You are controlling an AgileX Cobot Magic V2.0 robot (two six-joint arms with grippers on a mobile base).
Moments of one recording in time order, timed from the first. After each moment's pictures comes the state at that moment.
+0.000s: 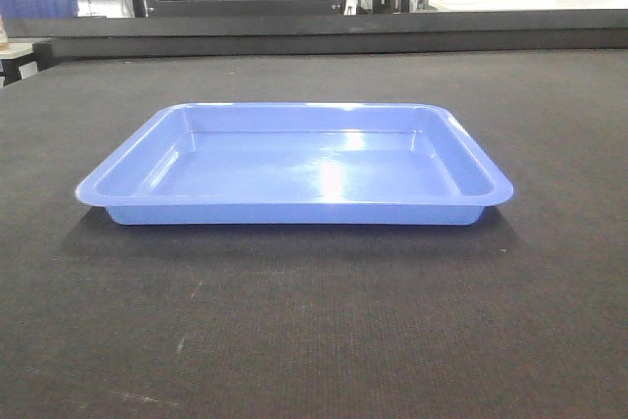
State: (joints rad) left arm -0.03 0.33 -0.55 0.00 0.46 -0.12; right arm 0.01 0.21 -0.49 0.10 0.25 0.01
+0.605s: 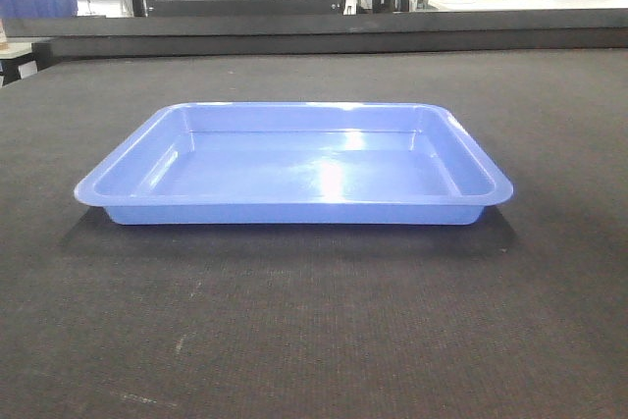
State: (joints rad) left arm -0.37 1.07 -1.02 -0.23 0.70 0.20; right arm 0.38 1.02 -1.03 0.15 0.62 0.01
